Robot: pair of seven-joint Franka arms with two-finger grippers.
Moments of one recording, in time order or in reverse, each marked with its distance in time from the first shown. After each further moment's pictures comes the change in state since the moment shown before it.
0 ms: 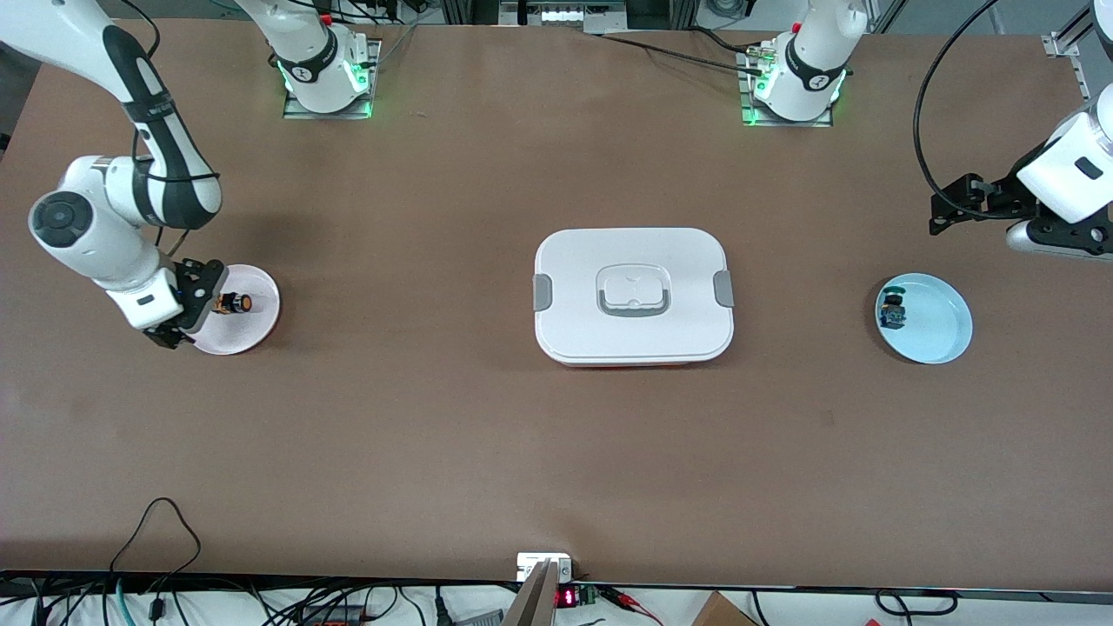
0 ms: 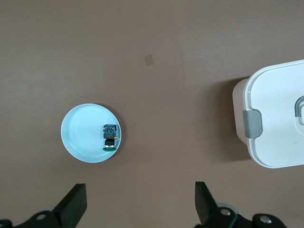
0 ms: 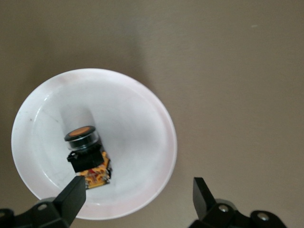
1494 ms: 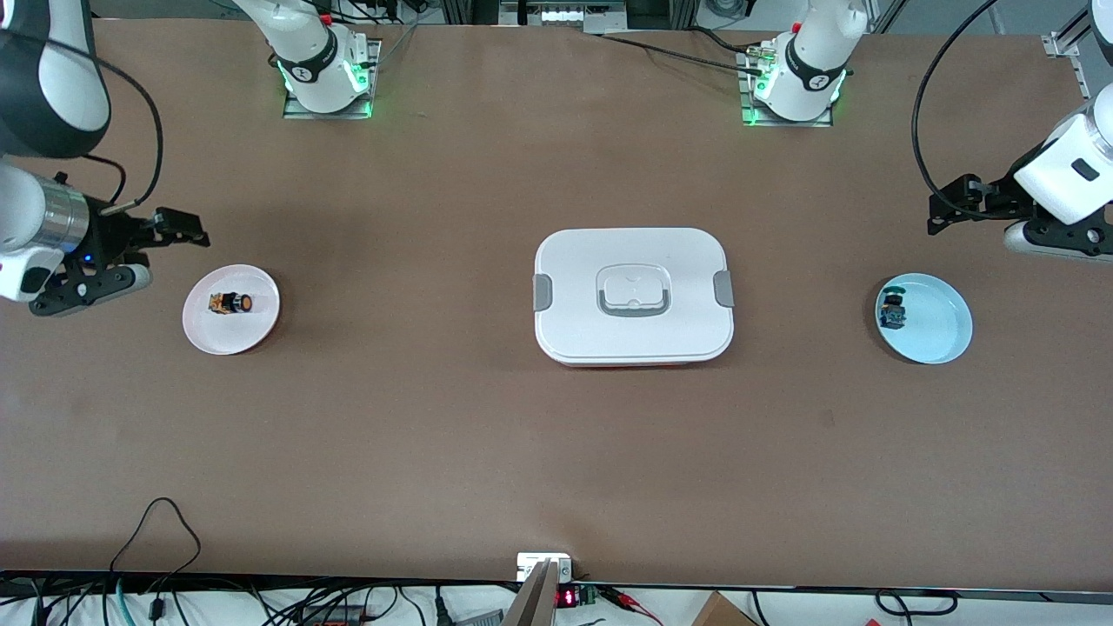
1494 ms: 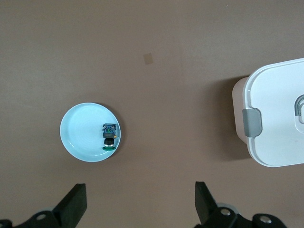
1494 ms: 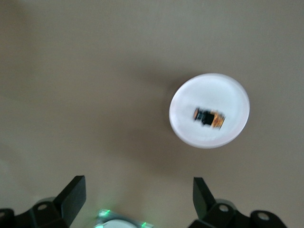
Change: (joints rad) left arm 0.000 0.002 -0.002 0.000 0.000 -0.004 0.000; right arm 0.180 -0.134 0.028 0.541 0.280 -1.036 1.082
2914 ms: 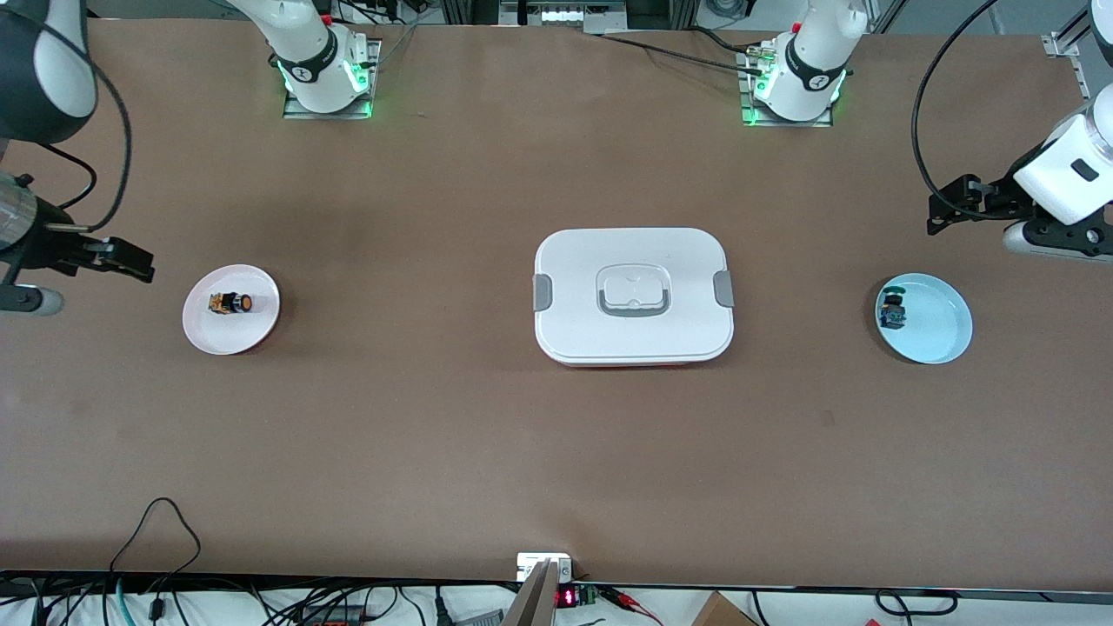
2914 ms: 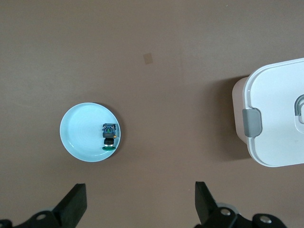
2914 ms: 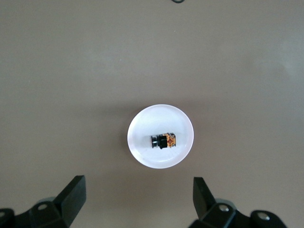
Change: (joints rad) left arm 0.000 0.001 0.000 0.000 0.000 0.000 0.000; right arm 0.232 -0.029 -0.327 -0.010 -0.086 0.240 0.231
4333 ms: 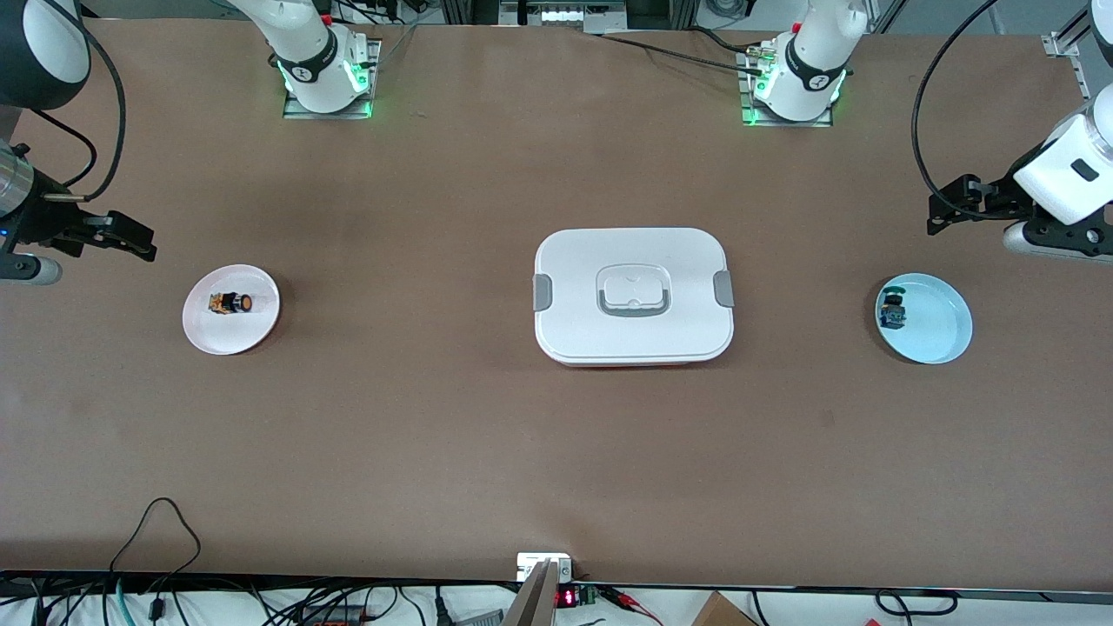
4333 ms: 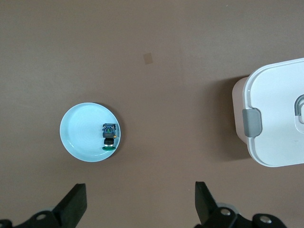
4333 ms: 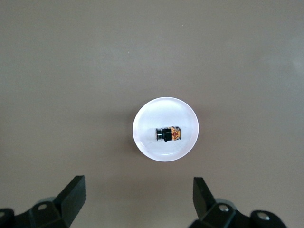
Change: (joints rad) left arm 0.000 0.000 0.000 0.000 0.000 0.000 0.000; right arm -0.004 -0.091 0.021 -0.067 0.014 -0.025 -0.031
